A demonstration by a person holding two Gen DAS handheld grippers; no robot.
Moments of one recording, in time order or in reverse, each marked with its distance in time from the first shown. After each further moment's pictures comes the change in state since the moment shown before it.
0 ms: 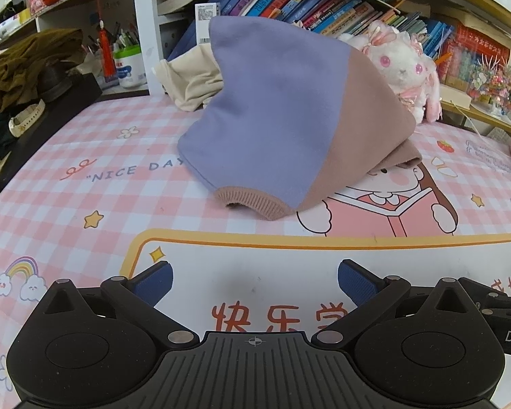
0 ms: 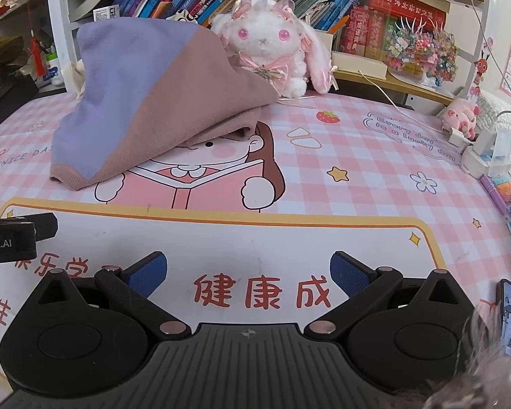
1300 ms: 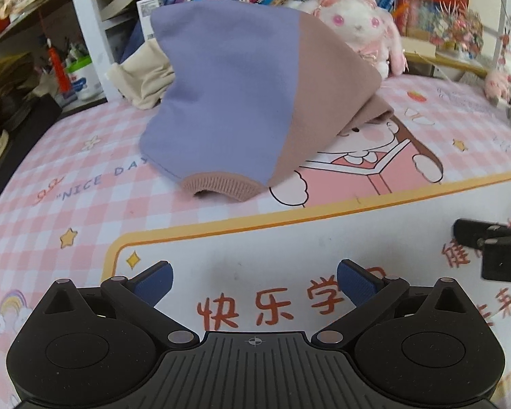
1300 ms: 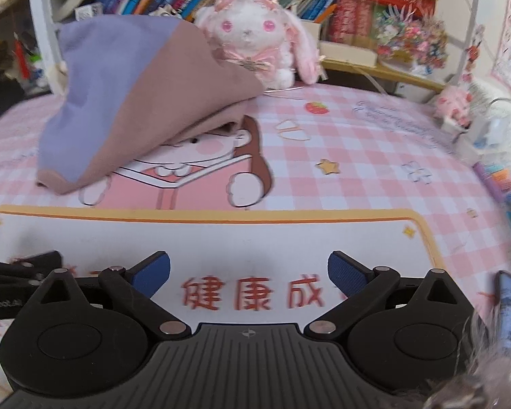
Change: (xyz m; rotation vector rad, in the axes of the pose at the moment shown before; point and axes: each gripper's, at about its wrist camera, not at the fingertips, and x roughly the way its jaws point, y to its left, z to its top) left arm 0.014 -0.014 -0.005 0.210 0.041 -0.040; right arm 0.007 -0.004 0.004 0.023 0.031 -0.048
